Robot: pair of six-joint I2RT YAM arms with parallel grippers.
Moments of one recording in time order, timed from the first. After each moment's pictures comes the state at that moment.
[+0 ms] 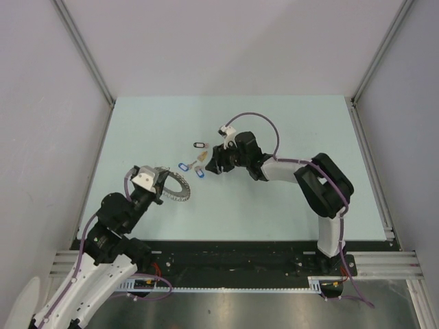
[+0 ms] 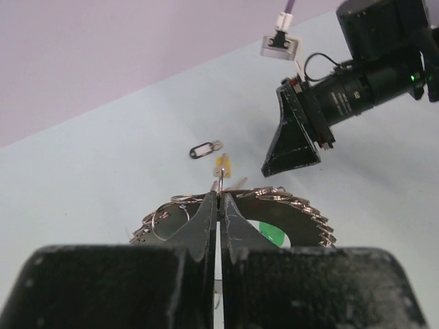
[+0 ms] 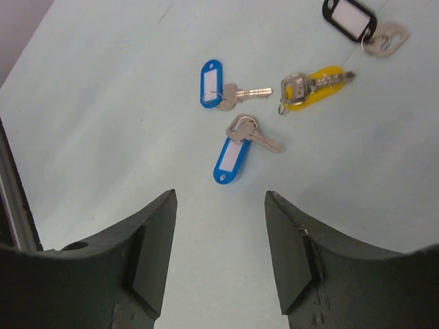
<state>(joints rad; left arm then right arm) -0.56 0.31 0.54 -0.25 -0.08 0.14 0.68 1.93 1.14 0.36 -0.41 0.32</state>
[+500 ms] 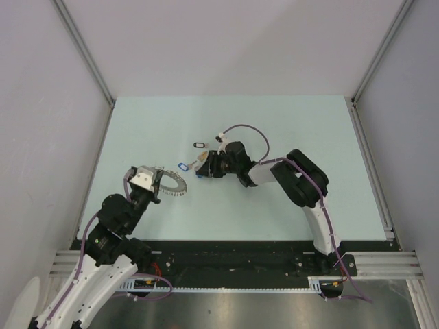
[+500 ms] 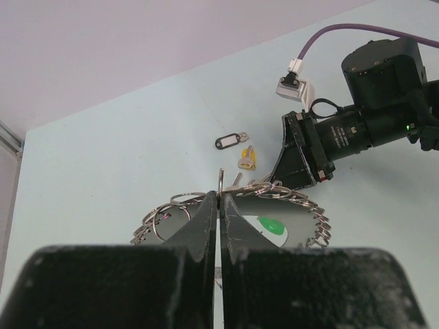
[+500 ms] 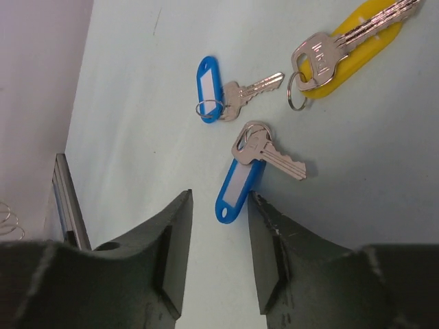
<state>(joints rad) -0.54 0.28 0.51 -0.25 -0.17 0.16 0.72 2.19 1.20 0.57 -0.41 0.73</state>
